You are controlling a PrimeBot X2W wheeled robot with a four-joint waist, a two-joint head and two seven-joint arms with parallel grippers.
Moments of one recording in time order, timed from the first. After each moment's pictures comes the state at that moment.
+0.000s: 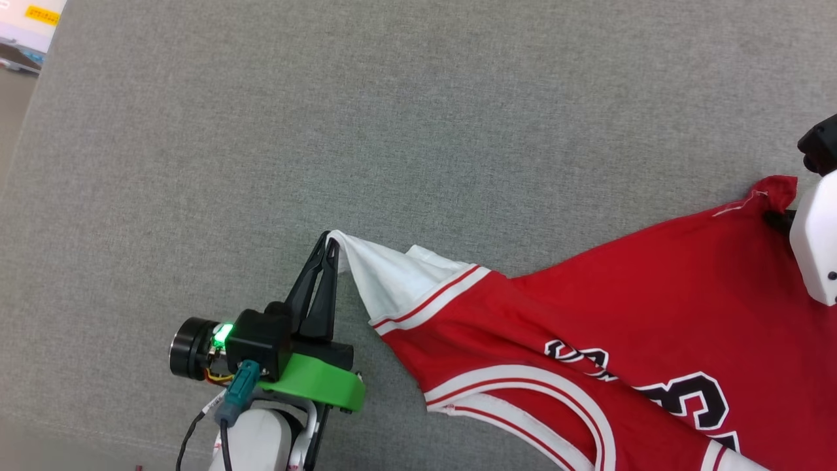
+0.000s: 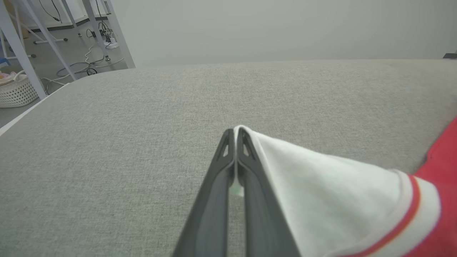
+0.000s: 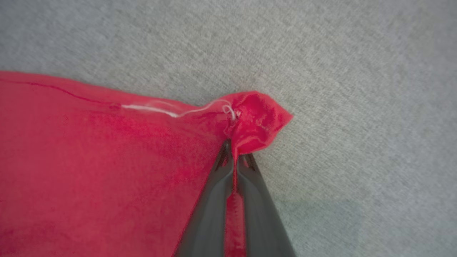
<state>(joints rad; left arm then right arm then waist) -0.13 0.07 -0.21 0.03 -0.08 -0.03 -0.26 -0.66 -0.85 0.62 0.20 0.78 0.13 0.74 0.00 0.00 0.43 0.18</state>
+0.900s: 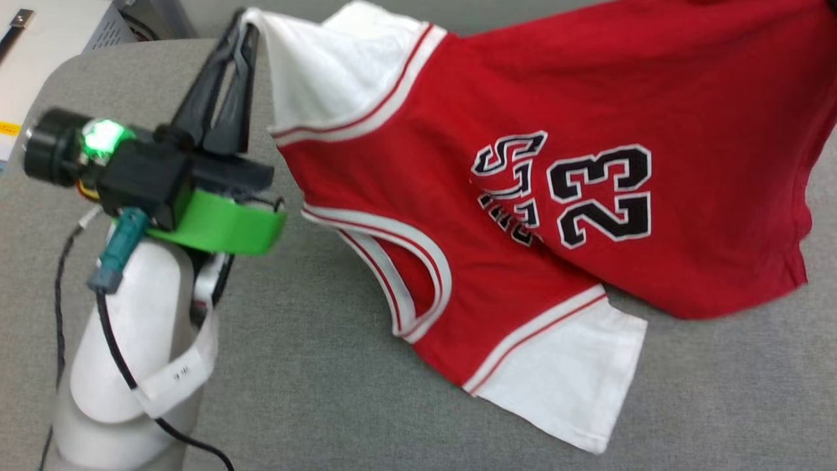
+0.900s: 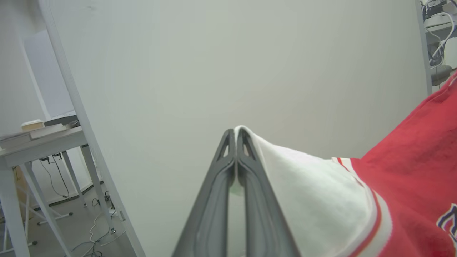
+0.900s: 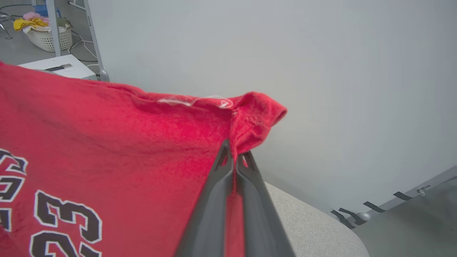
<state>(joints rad) -0.54 0.24 -0.15 -0.04 -0.05 -0.10 -0.23 -0.78 -0.82 0.39 0.05 0.70 0.13 0.31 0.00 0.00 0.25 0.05</state>
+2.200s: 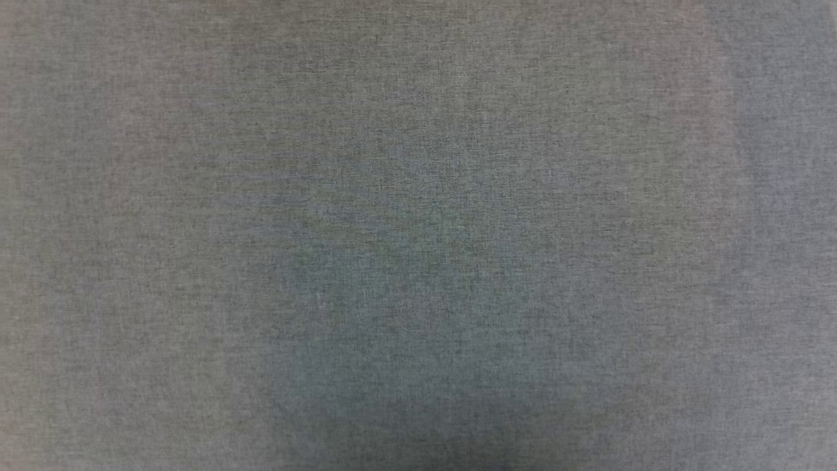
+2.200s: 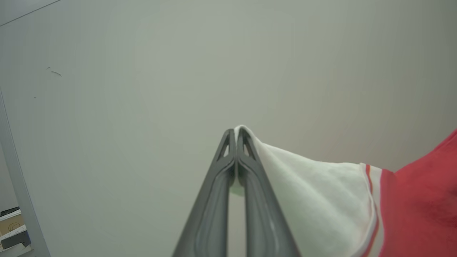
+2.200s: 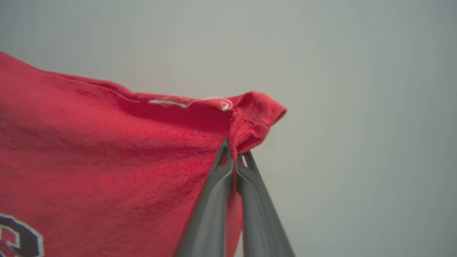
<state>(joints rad) -1.94 0.42 -0.41 0.66 -0.26 -0.13 -0.24 -1.85 -0.53 0.47 0.67 0.43 0.13 0.03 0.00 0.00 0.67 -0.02</state>
